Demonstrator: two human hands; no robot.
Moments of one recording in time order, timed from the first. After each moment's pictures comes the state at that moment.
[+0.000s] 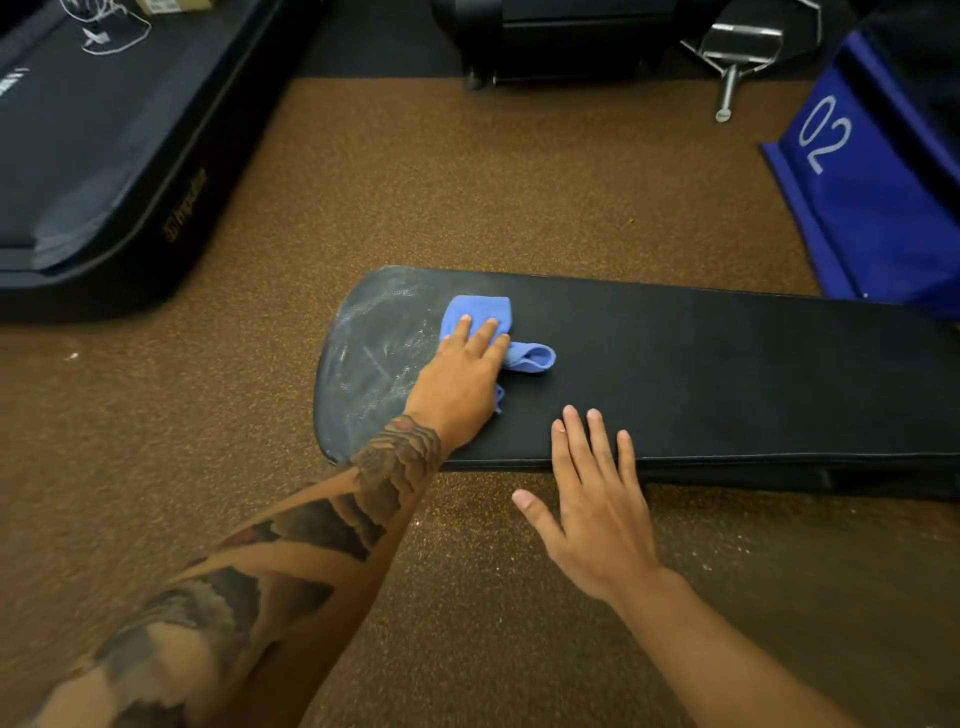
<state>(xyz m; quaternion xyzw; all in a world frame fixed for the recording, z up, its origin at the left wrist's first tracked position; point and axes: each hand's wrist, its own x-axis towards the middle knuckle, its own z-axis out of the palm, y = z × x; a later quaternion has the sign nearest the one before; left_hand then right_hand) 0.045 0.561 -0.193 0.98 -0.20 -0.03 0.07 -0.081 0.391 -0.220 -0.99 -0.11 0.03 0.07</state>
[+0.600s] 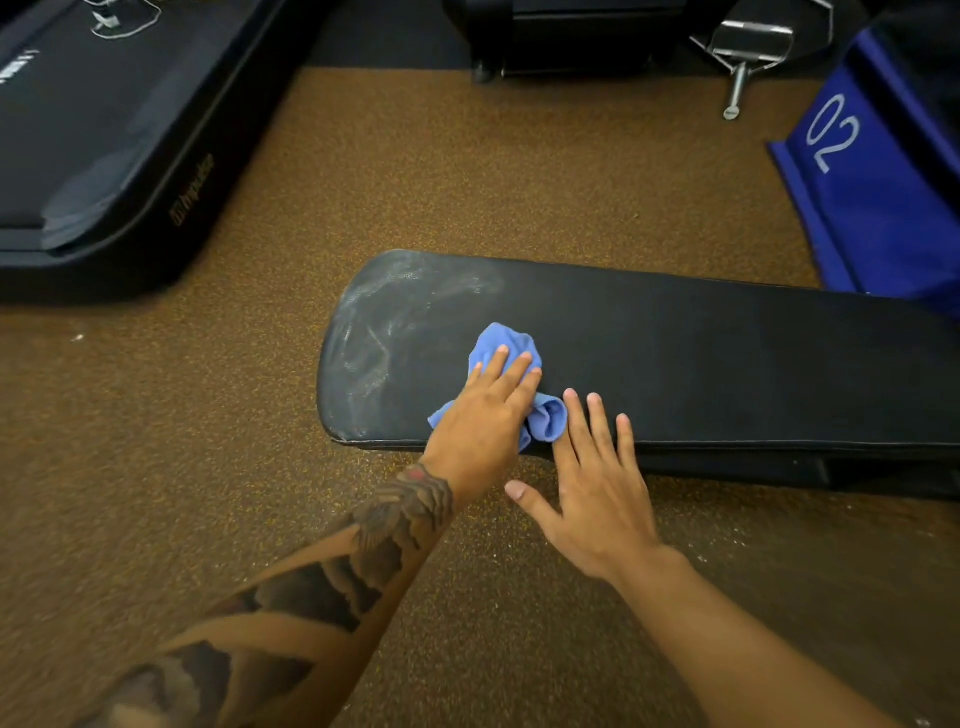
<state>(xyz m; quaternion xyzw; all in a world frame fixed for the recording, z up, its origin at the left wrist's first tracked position) -0.017 0.543 -0.207 0.96 -0.24 0.01 0.14 -0.082 0.389 -0.218 -0.99 -0.12 0.04 0.08</state>
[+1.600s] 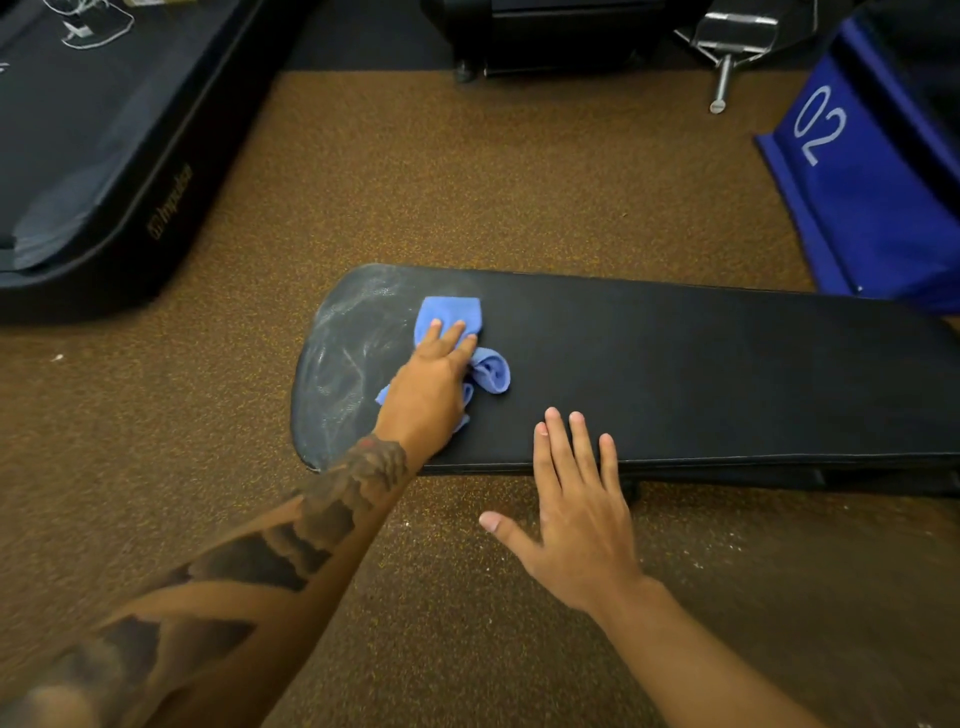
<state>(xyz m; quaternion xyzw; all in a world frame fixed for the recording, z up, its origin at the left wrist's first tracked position) 0.041 0.570 -0.208 0.97 -0.14 0.02 0.20 -0.082 0.391 -0.218 -0.99 -0.11 0.04 0.09</state>
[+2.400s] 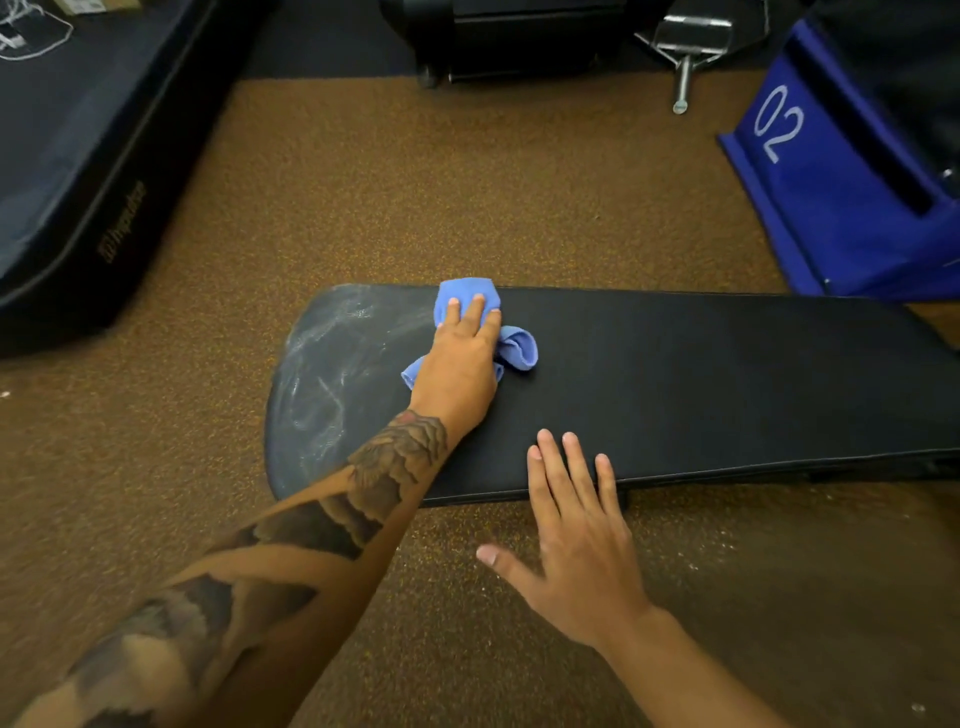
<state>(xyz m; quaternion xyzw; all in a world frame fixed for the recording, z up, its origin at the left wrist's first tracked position) 0.094 0.527 -0.205 0.97 -0.17 0.01 0.17 -0.081 0.392 -0.216 -0.99 -0.11 0.05 0.10</state>
